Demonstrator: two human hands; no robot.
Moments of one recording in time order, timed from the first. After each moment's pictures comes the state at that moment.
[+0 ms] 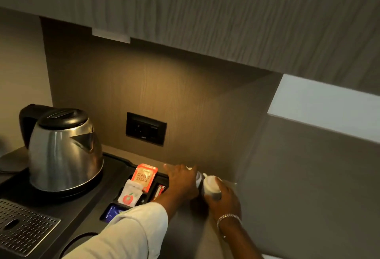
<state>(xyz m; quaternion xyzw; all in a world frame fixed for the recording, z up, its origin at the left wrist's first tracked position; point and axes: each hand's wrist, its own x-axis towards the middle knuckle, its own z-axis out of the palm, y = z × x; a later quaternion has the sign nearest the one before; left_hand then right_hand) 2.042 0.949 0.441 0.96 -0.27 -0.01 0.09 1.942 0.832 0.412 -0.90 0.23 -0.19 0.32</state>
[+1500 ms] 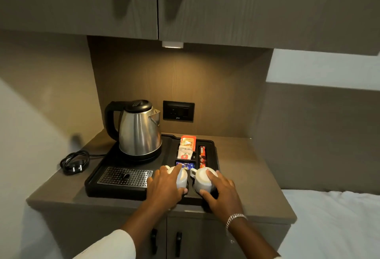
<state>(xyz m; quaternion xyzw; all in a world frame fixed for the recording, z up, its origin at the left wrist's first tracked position) 1.912 1.246 0.437 0.95 -0.26 0.02 0.16 1.806 1.087 0.410 -0.92 0.20 -0.19 0.26</state>
